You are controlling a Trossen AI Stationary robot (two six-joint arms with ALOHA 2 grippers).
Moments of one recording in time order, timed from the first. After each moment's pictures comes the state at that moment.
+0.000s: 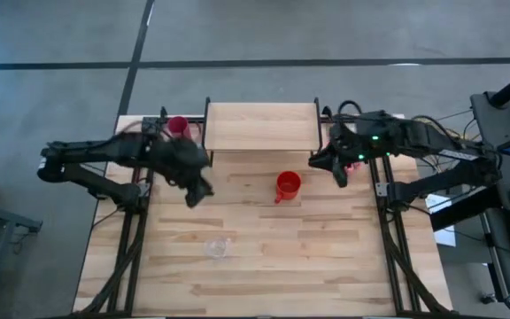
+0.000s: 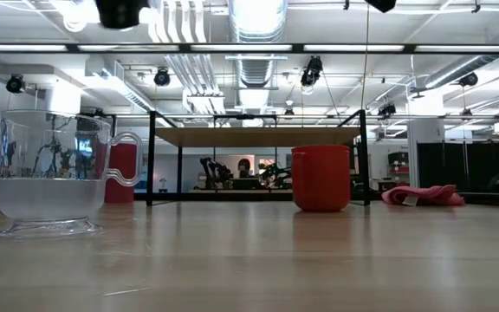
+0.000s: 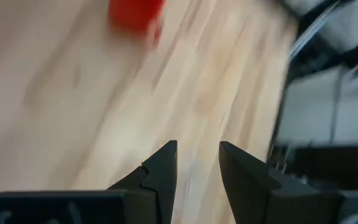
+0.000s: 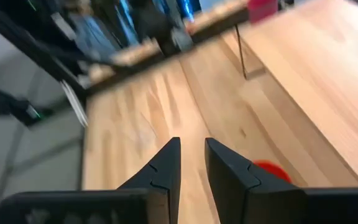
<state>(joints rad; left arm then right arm) -0.03 1.17 1.34 -1.04 0.16 -0.62 -0.09 1.12 1.35 -0.79 -0.10 0.37</state>
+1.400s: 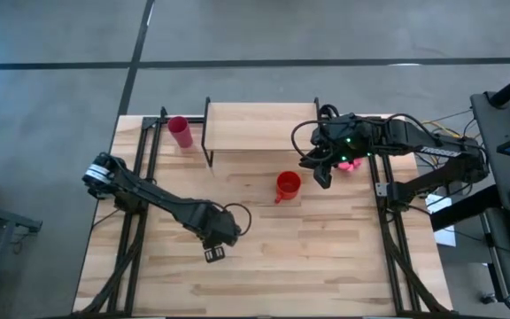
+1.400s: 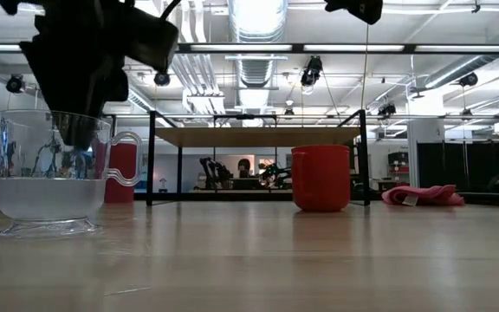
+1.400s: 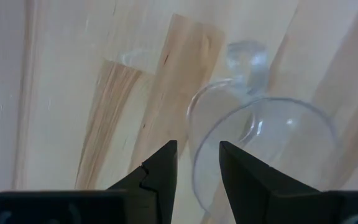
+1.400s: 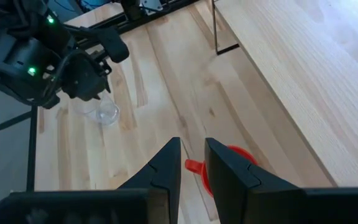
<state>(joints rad) -0.37 1.69 1.25 -1.00 0.02 -0.70 -0.09 1.26 1.43 -0.89 -0.02 0.31</state>
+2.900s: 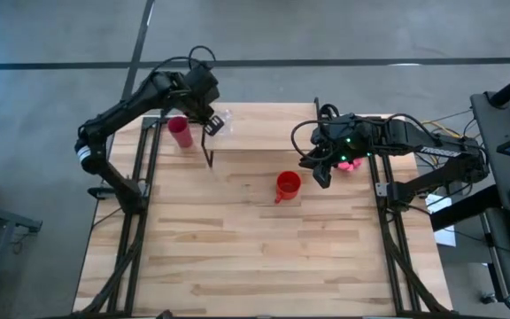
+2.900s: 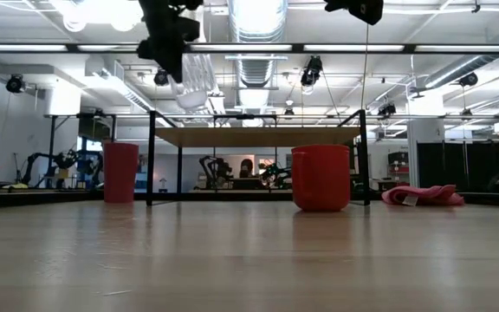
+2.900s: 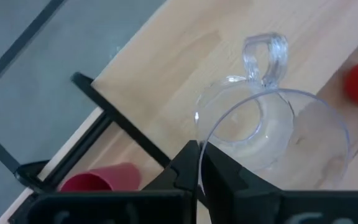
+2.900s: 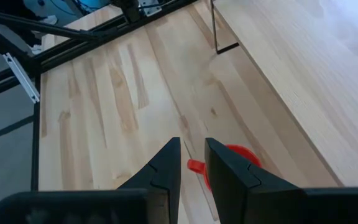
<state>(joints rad) 0.60 1.57 1.78 -1.27 -0.14 -0.08 -0.09 1.26 1.43 -0.88 -0.02 0.33</state>
